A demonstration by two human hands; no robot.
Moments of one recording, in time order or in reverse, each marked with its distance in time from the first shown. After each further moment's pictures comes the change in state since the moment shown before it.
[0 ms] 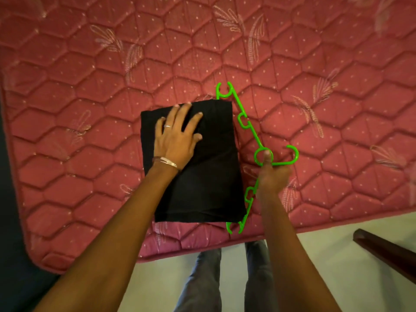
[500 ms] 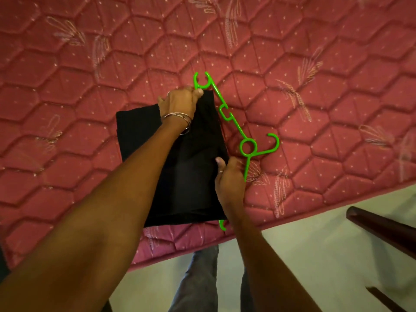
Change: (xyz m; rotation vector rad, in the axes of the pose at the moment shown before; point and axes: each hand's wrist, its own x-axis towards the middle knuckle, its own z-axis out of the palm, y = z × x) left_hand 0.102 0.040 0.035 -0.174 -0.420 -0.288; right_hand -0.049 0.038 0.028 -0.403 -0.208 -0.626
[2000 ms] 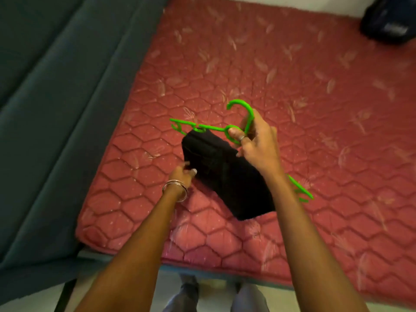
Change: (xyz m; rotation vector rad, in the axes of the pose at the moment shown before) left_hand -0.195 -0.103 -0.113 -1.096 0.228 -0.480; right_hand -0.051 -0.291 -0.230 0.355 -0.255 -0.871
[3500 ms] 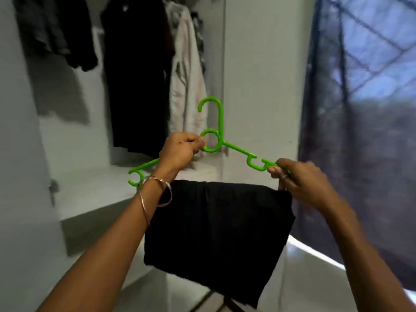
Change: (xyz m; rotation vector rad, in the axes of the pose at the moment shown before) left_hand -1.114 -0.101 -0.237 0.125 2.227 0.032; right_hand -0.645 -0.576 0.048 0.495 -1.119 -1.756
